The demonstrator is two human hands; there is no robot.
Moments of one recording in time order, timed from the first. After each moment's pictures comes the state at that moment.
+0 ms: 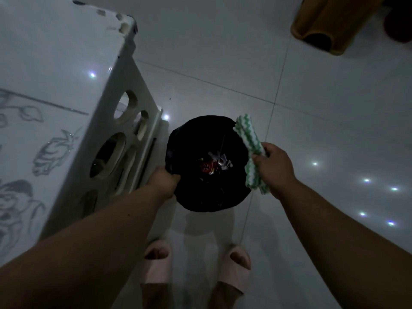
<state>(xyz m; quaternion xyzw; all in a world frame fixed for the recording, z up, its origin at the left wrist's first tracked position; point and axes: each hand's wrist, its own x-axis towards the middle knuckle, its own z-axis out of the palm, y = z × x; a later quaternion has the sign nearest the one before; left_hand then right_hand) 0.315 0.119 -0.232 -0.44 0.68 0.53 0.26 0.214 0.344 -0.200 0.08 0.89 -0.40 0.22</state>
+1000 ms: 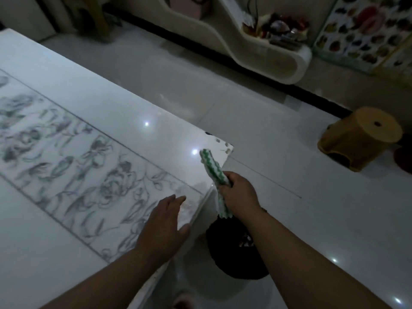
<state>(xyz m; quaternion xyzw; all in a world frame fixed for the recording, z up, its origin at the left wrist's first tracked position) 0.410 -0.022 0.007 -0.29 0.90 0.32 0.07 0.243 0.091 0.016 -0.17 0.87 -0.37 0.27</state>
